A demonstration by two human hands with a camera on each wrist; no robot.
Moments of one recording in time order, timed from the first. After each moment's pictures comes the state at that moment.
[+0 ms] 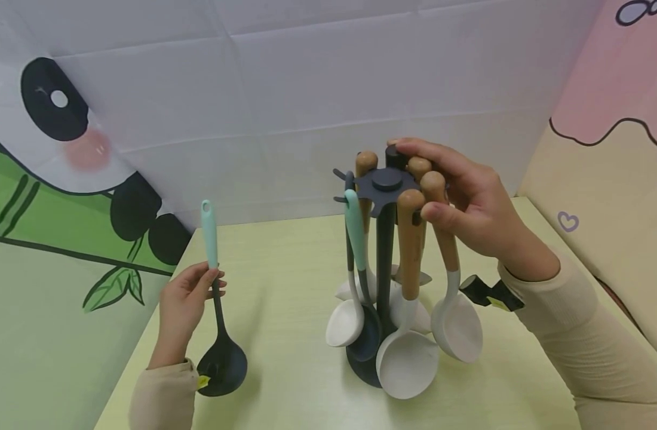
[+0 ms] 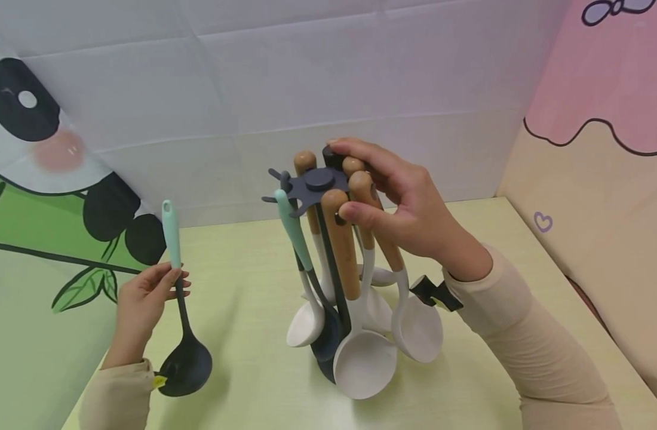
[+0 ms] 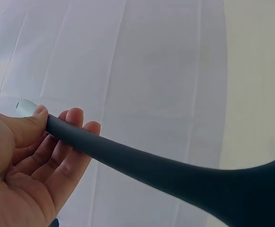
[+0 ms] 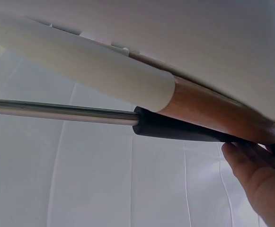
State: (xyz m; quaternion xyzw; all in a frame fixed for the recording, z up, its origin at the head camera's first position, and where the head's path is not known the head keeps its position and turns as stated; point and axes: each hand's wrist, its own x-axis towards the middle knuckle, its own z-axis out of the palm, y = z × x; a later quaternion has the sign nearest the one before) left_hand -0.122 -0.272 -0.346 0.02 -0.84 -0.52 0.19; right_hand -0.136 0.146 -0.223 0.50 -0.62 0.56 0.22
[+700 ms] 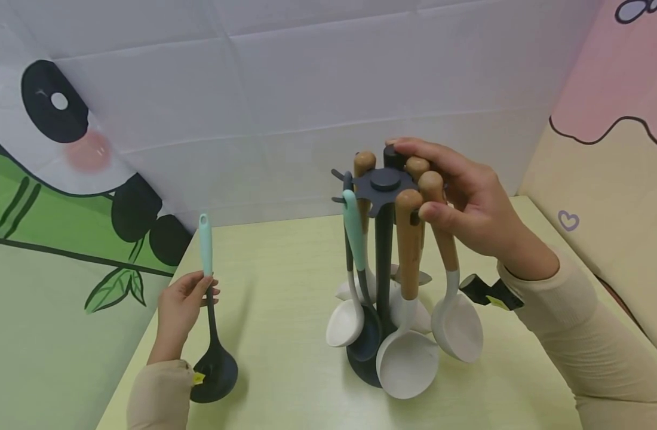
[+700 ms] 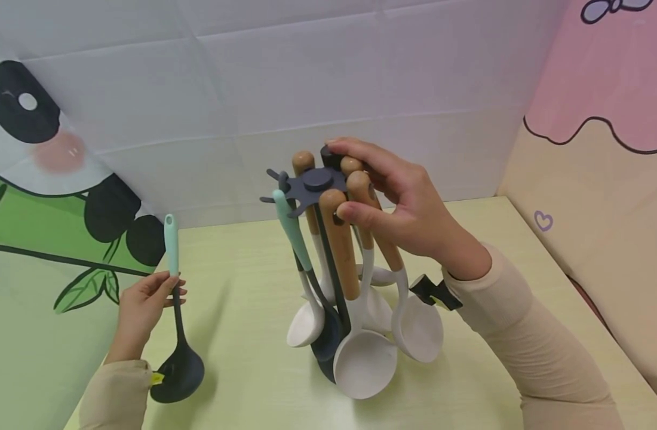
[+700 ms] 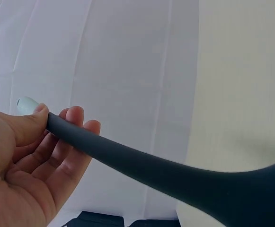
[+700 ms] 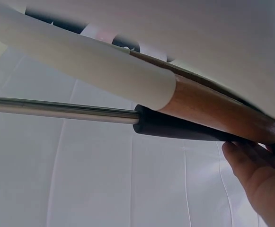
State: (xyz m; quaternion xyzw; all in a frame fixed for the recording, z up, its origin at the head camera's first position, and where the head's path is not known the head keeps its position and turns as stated) left_hand -0.135 -0.301 -0.368 0.07 -0.85 -0.51 0.14; right_hand -0.136 0.146 -0.223 0.50 -0.62 0.56 0.22
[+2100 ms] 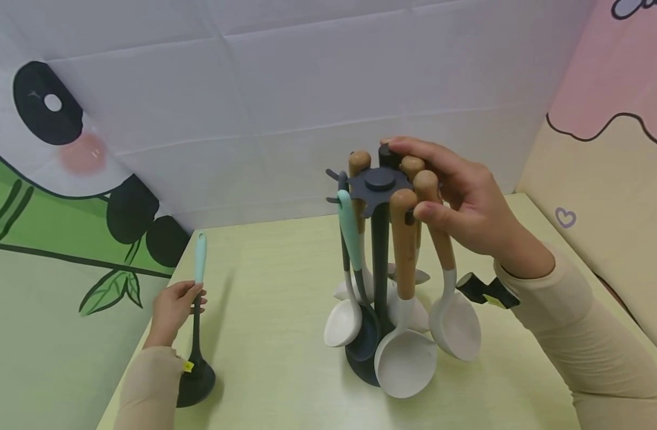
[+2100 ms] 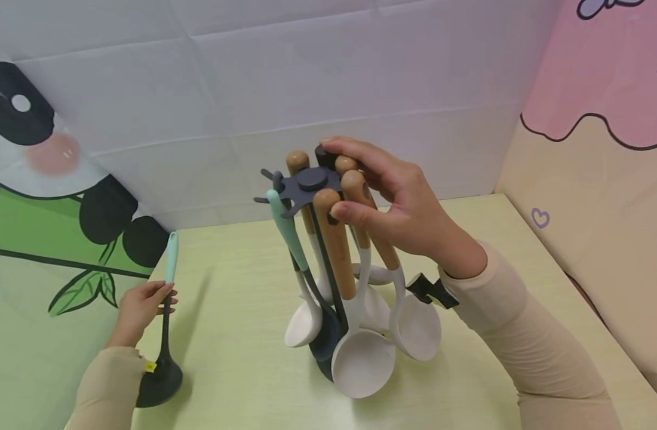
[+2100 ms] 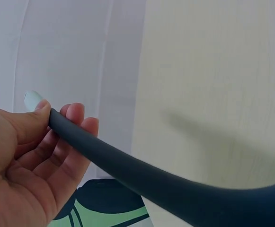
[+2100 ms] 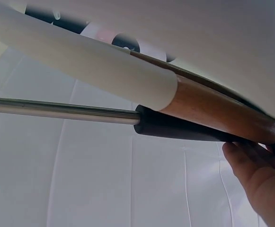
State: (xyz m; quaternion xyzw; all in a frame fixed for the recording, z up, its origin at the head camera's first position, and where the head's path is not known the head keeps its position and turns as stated) left_hand -0.164 -0.353 -0.404 0.09 -0.88 -0.47 0.06; right_hand -0.137 0.147 -0.223 0.50 -0.63 0.55 0.23
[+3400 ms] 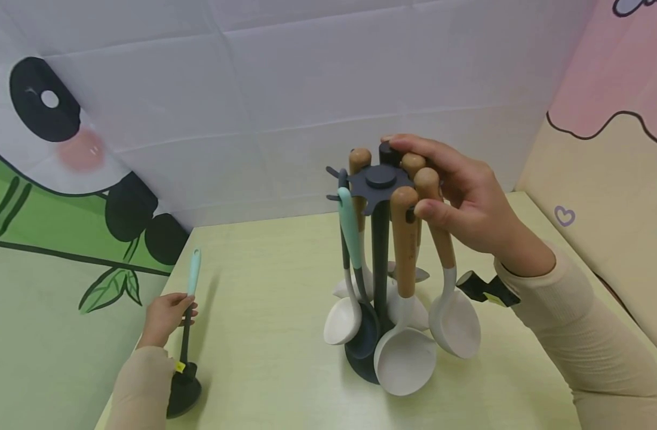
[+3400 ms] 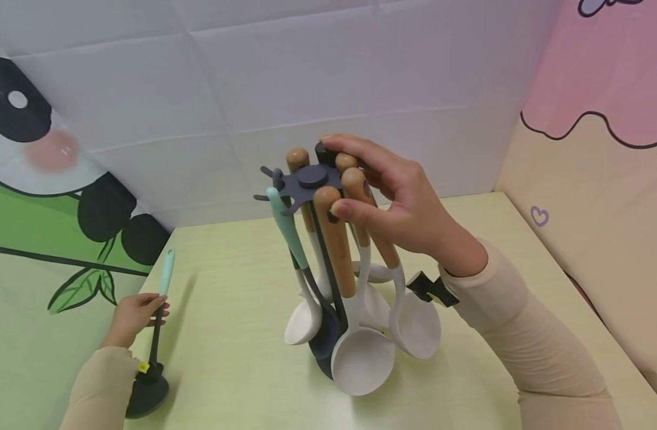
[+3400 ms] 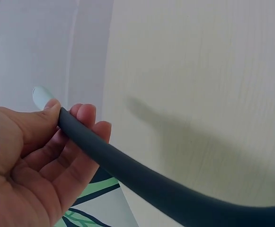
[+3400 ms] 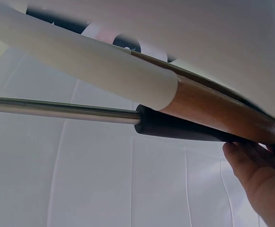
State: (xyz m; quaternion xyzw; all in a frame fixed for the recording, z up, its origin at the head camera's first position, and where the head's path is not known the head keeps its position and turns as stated) left_hand -0.162 -0.384 -0.422 0.11 -0.89 -0.44 -0.02; right_hand -0.137 0.146 -0.223 0.50 -0.63 0.55 0.23
